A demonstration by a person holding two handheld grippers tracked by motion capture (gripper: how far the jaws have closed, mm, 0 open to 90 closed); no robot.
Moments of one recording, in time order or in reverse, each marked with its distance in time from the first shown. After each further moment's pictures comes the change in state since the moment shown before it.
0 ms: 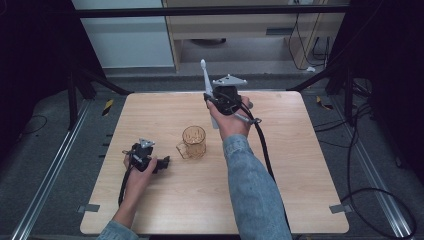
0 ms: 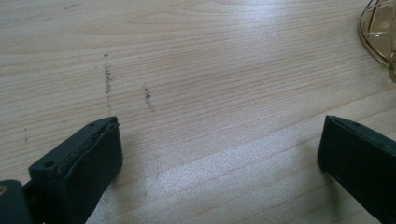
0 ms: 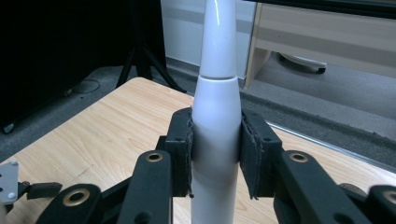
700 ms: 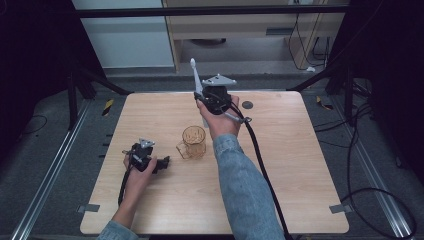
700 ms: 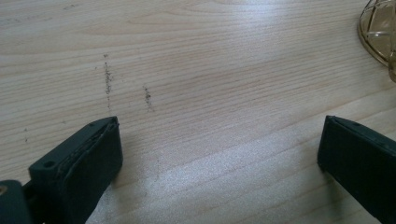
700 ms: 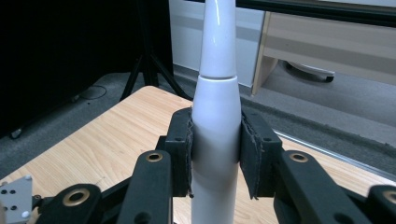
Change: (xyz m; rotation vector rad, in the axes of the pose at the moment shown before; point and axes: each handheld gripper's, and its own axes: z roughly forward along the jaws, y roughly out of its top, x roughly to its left) left arm 0.001 0.000 0.000 0.001 -0.003 0.004; right arm 0.021 0.005 0.014 -0.031 0.022 -0.007
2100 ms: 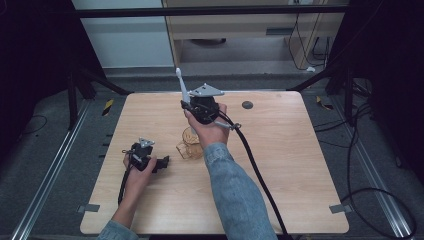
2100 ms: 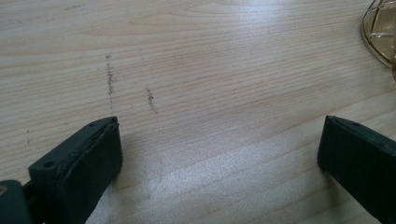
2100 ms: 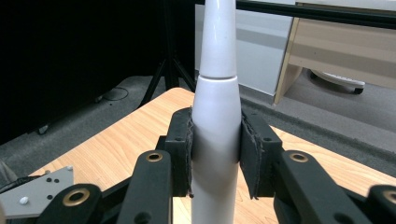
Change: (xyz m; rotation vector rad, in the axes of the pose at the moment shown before) left arm 0.001 0.001 0.001 -0.003 0.002 -0.004; right arm 0.032 -0.016 0.010 -0.033 0.083 -0.022
